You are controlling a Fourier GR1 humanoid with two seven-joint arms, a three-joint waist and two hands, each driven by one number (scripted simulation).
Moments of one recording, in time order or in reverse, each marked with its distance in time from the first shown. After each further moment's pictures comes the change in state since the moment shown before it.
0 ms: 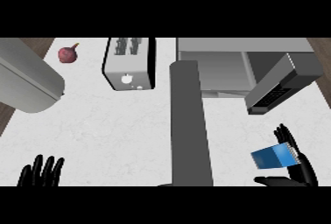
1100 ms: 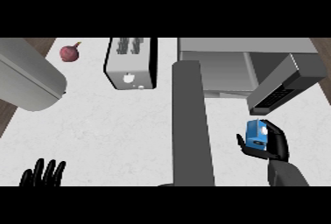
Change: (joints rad) left arm 0.023 0.003 -0.013 -0.004 0.008 -0.031 -0.017; right arm -0.255 0.087 -0.073 0.219 -0.022 -0.274 -0.091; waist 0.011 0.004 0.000
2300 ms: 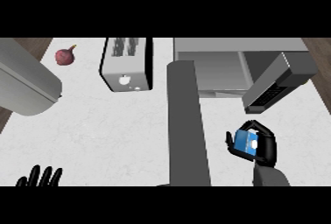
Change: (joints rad) left arm 0.058 0.013 -0.006 -0.051 0.023 -0.031 0.025; right arm 0.174 0.154 0.114 -0.416 -0.042 -0.130 0.117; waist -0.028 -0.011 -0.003
